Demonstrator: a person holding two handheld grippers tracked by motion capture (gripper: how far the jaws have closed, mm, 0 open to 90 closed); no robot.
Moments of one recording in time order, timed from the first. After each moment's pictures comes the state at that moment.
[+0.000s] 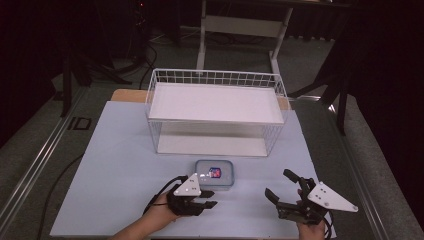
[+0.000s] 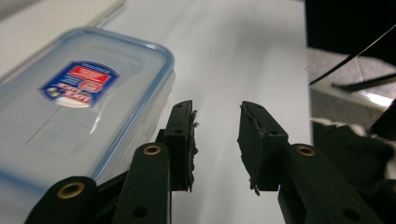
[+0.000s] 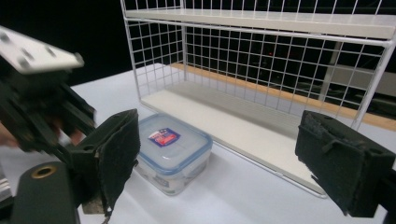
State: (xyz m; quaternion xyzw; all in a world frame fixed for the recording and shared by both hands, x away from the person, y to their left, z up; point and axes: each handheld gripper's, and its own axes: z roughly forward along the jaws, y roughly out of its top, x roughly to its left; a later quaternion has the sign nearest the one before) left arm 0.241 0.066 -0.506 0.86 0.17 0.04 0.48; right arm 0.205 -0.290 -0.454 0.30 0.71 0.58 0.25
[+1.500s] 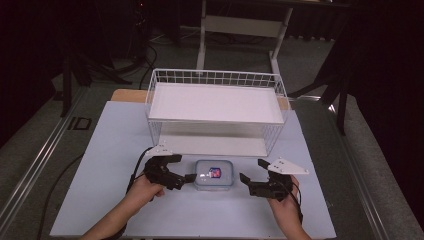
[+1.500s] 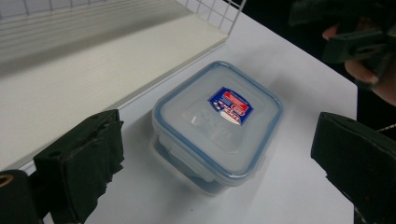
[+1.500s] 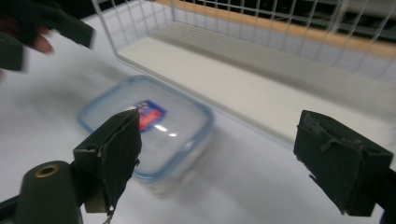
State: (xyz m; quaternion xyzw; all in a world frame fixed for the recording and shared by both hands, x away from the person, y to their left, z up) left arm 0.301 0.124 -0.485 0.79 0.35 0.02 0.50; right arm 0.271 -0.231 -0.476 0.38 0.77 0.49 0.17
